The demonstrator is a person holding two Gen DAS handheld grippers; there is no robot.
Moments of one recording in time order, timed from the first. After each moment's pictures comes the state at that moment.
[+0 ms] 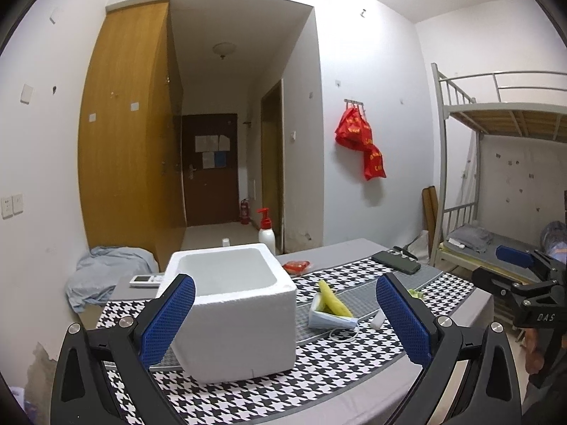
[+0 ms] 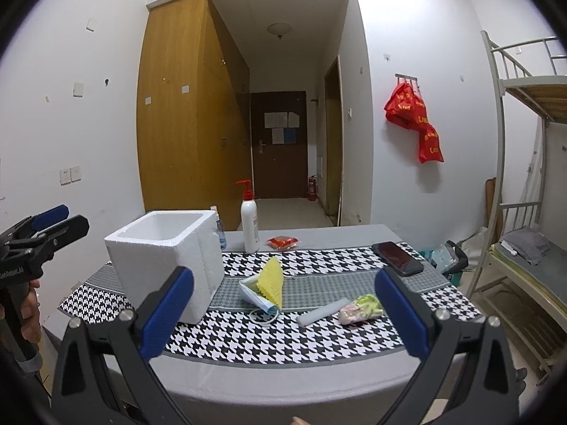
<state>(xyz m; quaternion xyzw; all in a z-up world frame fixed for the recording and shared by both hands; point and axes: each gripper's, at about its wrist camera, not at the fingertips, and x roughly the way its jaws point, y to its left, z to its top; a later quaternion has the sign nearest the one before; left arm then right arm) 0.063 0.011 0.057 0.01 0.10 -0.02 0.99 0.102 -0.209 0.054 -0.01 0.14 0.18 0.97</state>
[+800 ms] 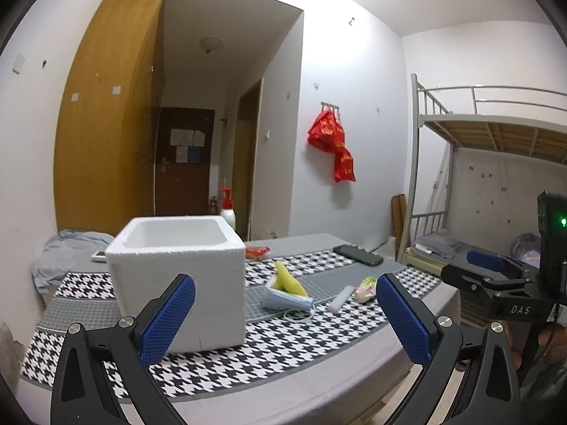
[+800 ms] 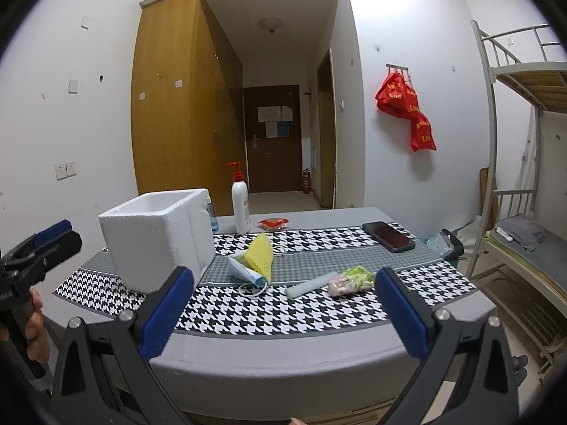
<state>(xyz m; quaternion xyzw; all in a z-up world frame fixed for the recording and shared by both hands) 0.044 -0.011 0.011 -0.03 0.09 -0.08 0.99 0.087 -0.230 0.024 0.00 0.15 0.17 0.97</state>
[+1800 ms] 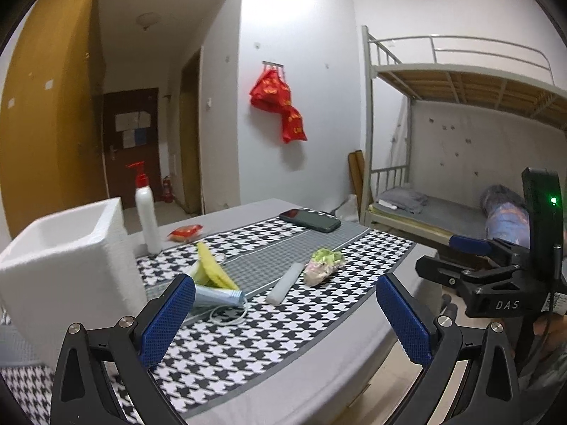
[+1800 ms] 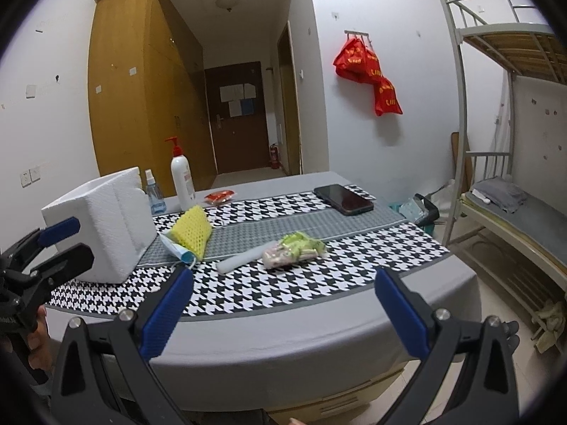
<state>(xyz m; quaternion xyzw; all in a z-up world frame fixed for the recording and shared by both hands) 0.128 -0.095 -0.012 0.03 0.16 -0.18 0.97 0.138 -0.294 -0.018 0.03 0.21 0.11 0.97</state>
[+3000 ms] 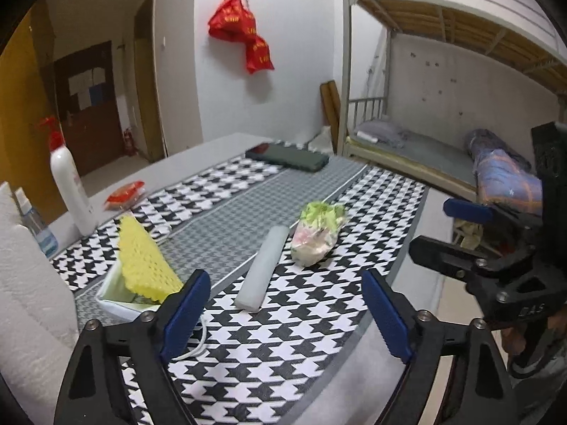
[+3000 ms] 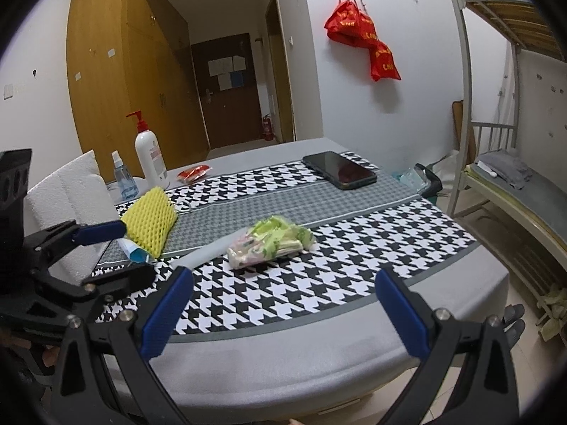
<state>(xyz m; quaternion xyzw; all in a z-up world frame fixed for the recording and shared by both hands) 0.252 -0.144 -0.060 0.08 0.30 -0.24 0.92 0.222 -0.301 -0.049 0.04 0.27 0.10 0.96</state>
